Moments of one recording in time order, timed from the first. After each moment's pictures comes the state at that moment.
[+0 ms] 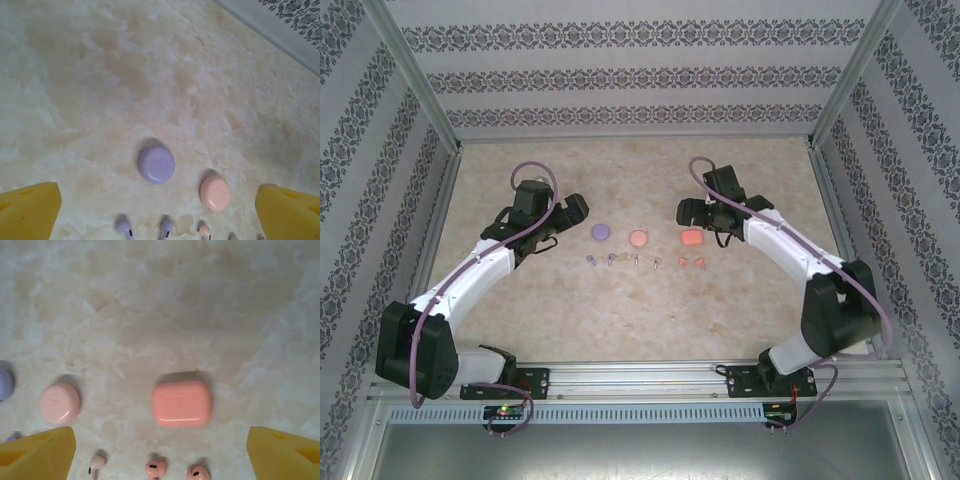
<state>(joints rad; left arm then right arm) -0.30 1.31 0.93 -0.33 -0.01 -0.72 0.36 1.57 1.16 -0.58 0.00 0.45</state>
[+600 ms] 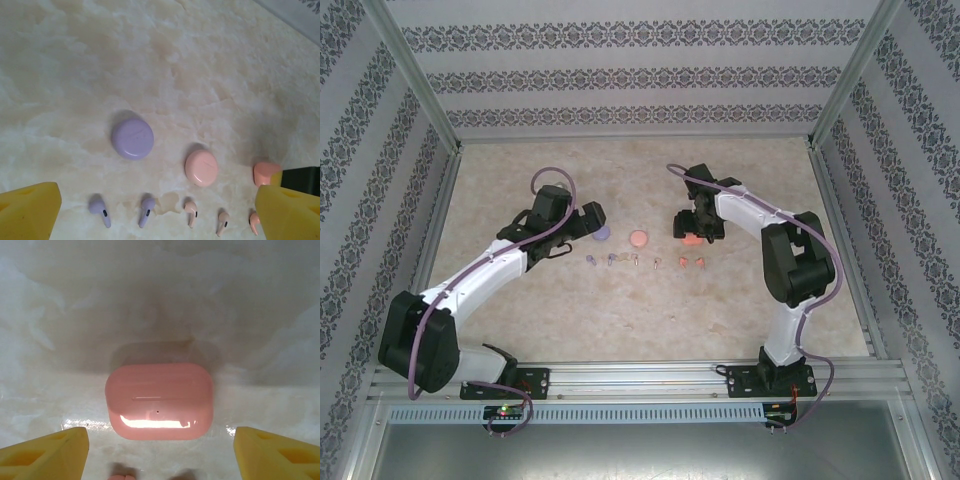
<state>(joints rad) -0.41 1.36 0.93 -0.32 -0.02 -0.74 0.36 1.91 1.36 -0.79 -0.03 0.39</state>
